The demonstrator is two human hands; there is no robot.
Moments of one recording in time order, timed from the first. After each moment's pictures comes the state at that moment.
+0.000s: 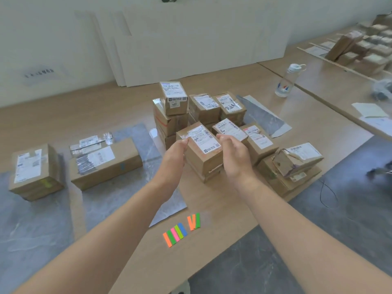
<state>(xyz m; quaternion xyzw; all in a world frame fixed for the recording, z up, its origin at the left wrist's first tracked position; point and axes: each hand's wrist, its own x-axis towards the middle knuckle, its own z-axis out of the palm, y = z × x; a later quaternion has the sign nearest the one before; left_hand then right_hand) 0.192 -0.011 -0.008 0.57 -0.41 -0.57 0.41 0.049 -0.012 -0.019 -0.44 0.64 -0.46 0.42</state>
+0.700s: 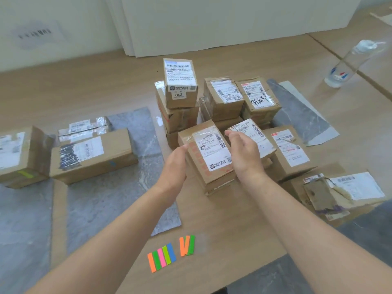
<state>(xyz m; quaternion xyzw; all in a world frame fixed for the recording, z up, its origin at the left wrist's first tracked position) 0.163 -0.124 -0.095 0.67 -0.28 -0.57 0.39 0.009 -0.166 -0.106 -0.48 0.66 -0.36 0.44</state>
